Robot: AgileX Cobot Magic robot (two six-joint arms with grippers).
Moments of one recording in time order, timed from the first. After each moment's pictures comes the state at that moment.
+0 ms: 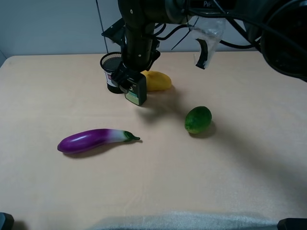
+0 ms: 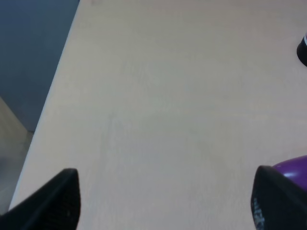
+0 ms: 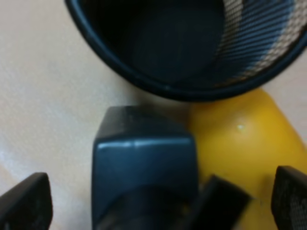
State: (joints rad) left arm -0.02 -0.01 -0.49 0.20 1.05 -0.11; right arm 0.80 2.30 -1.90 -0.06 0.97 -0.15
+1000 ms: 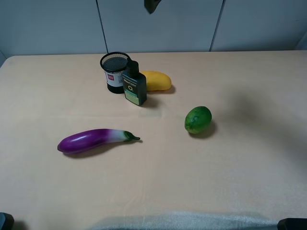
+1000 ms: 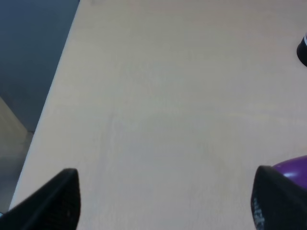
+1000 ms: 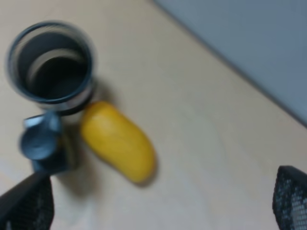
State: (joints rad) left arm -0.02 -0.01 -0.49 0.20 1.05 -0.11; right arm 0.65 1.86 -1.90 -0.09 1.12 -0.09
